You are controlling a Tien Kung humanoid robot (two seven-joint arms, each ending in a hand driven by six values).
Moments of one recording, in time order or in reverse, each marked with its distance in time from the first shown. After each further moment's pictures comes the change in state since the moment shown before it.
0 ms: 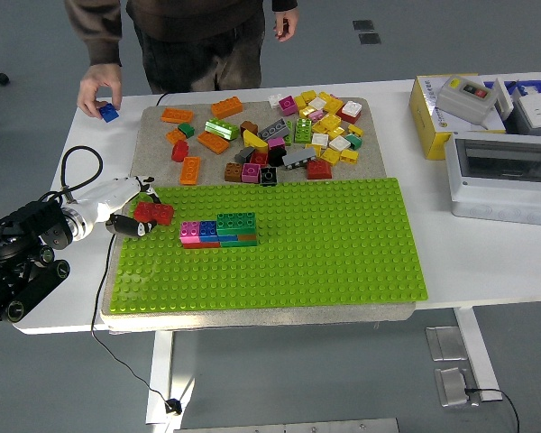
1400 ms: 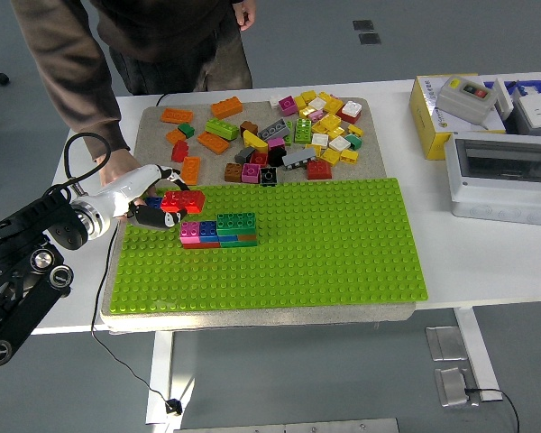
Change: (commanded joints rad) left arm 0.287 -0.035 -0.520 -0.610 0.118 -0.303 0.395; right arm -0.017 -0.009 0.016 0.000 -0.017 0.006 0.003
